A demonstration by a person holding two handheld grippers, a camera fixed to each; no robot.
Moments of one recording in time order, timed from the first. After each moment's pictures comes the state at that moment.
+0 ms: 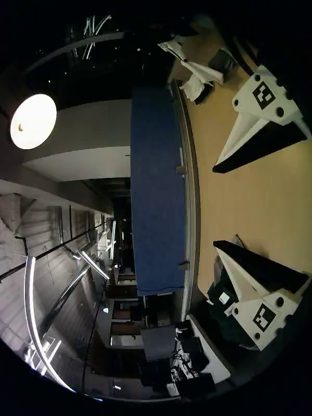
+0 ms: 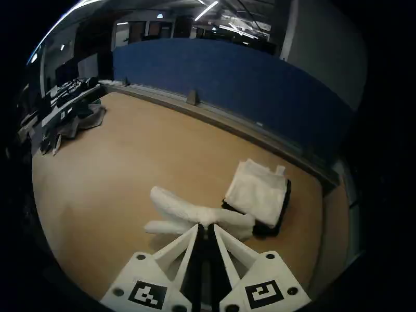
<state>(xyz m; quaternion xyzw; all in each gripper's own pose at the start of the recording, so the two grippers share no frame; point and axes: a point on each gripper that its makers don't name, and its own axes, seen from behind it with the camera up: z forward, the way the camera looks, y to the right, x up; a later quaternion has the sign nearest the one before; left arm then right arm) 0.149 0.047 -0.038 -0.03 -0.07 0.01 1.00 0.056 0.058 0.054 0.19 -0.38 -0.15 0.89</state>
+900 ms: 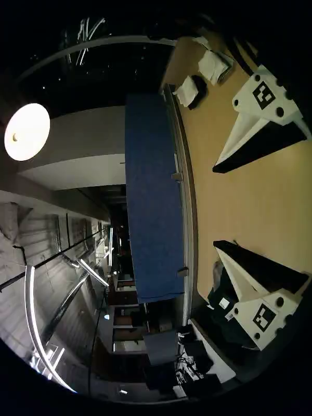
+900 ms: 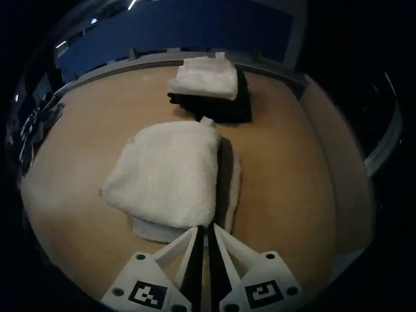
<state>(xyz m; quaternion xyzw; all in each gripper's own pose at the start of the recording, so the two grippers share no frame) 0.146 0.065 -0.043 -0.05 -0.08 0.03 1.00 -0.084 0.175 -0.067 0.04 -0.48 -0.03 0.88</state>
